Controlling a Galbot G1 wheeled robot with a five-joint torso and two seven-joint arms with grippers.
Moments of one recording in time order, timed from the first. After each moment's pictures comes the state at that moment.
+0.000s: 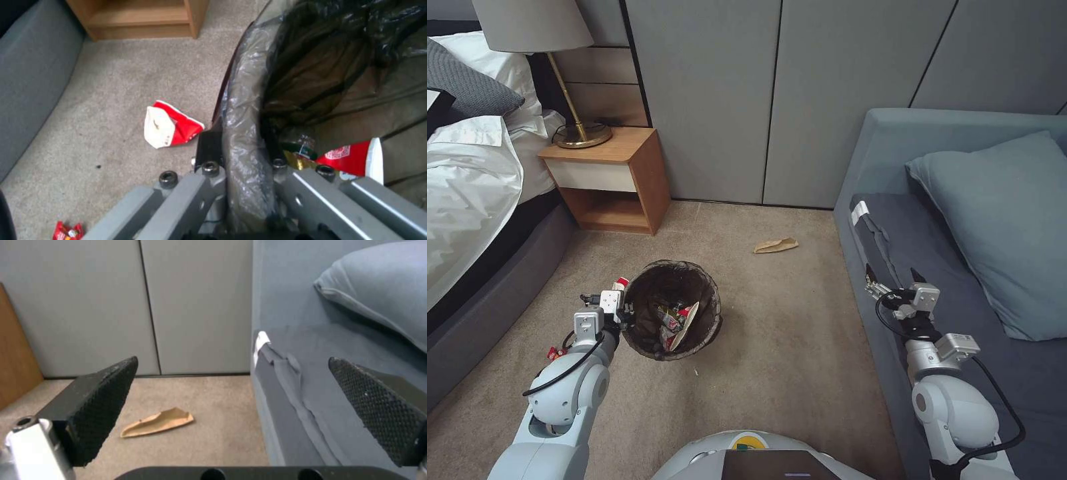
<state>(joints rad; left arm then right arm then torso) 1.50 -1.30 -0.67 -2.21 -0.27 0.74 -0.12 -1.56 1.41 0.84 2.11 0.32 -0.06 -0.08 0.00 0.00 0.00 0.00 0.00</state>
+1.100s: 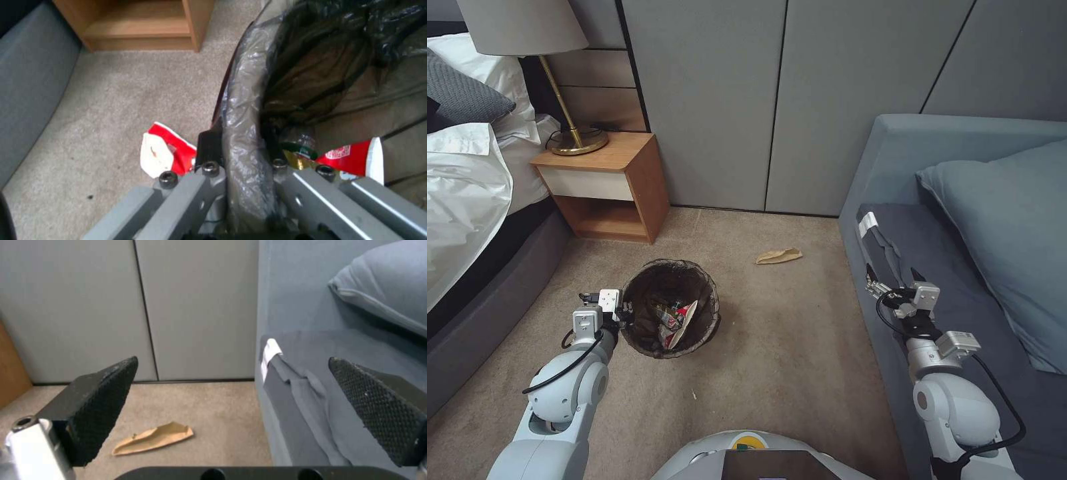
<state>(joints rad) 1.49 -1.31 -0.68 -2.20 -0.27 0.74 -0.12 -1.55 1.40 0.84 2.11 0.33 -0.08 -0.07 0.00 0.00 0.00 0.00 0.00</state>
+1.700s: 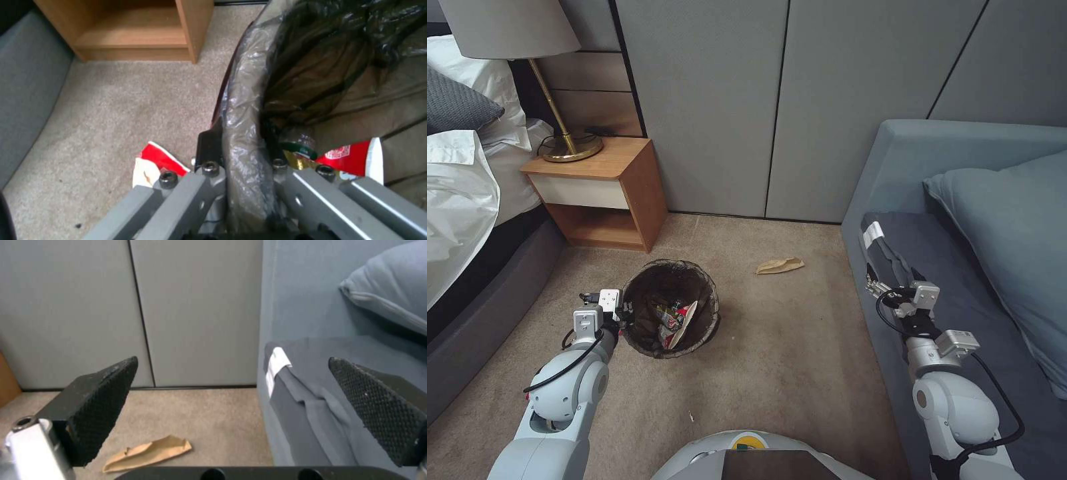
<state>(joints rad) 1.49 -1.31 -0.67 -2.19 -0.27 0.74 -0.12 -1.54 1.40 0.84 2.10 0.33 -0.08 -0.07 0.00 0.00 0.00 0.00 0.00</state>
